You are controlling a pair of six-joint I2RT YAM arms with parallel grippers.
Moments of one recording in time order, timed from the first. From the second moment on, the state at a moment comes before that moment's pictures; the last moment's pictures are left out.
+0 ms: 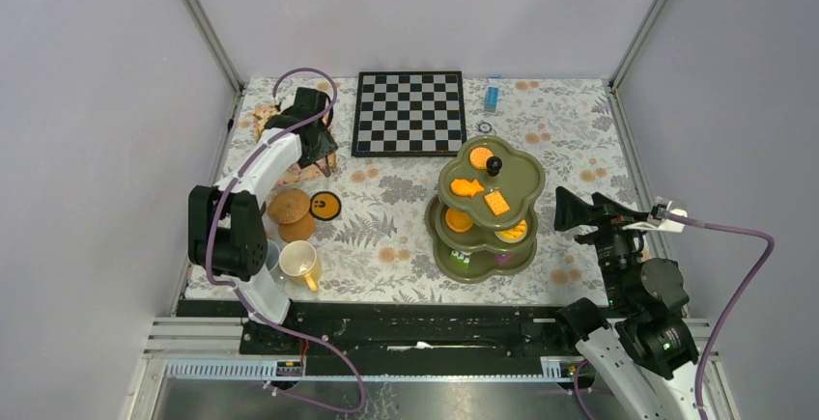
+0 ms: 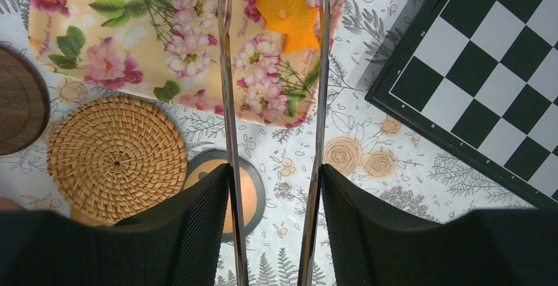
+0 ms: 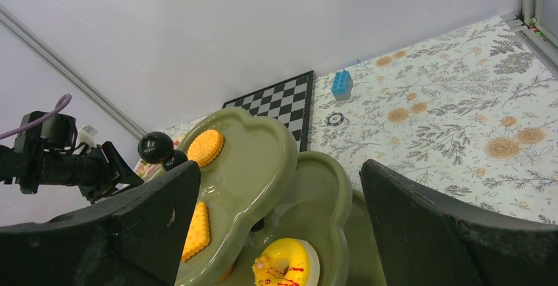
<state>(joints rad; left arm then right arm) -0.19 1.70 1.35 -0.65 -0.30 -0.69 0.46 0.13 0.65 -0.38 0.38 0.44</state>
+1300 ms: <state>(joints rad) -0.28 1.79 1.41 -0.75 -0.40 -0.75 0.46 0.08 0.64 -0.41 0.38 0.44</state>
